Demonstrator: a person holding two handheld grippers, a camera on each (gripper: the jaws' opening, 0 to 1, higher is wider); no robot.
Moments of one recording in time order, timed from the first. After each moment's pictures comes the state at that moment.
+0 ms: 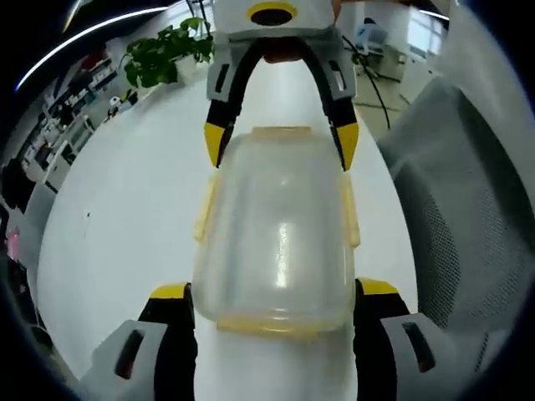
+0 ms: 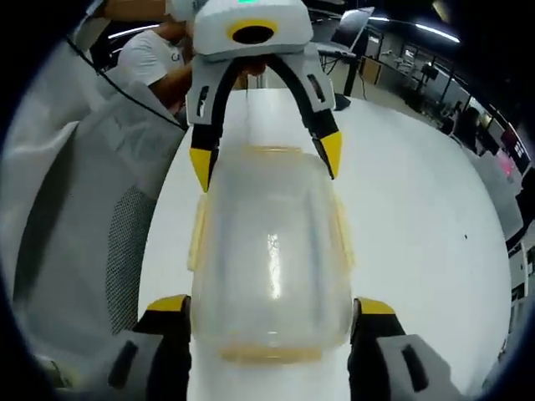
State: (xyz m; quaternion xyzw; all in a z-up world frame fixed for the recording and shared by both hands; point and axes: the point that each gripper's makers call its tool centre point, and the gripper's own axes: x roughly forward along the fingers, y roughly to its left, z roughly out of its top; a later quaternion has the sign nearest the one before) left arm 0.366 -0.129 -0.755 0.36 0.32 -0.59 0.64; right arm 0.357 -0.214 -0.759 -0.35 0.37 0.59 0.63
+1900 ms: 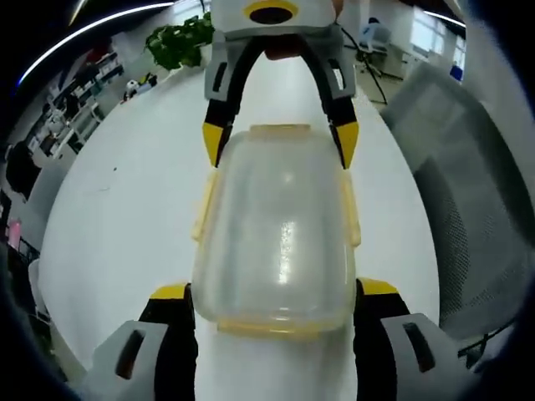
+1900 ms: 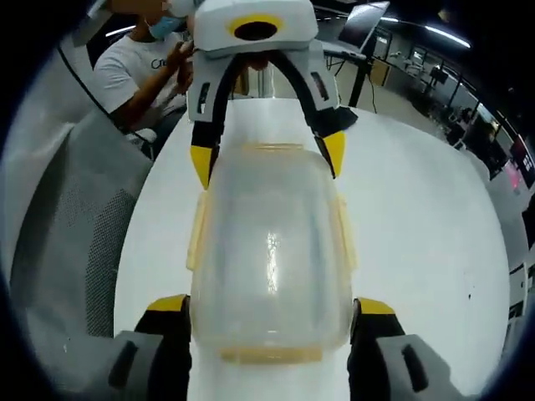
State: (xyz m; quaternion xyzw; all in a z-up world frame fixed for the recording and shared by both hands) left arm 0.427 -0.023 -0.756 0.37 0.33 -0.59 0.64; right arm 0.416 -0.108 -0.760 -0.36 0.37 0.60 0.61
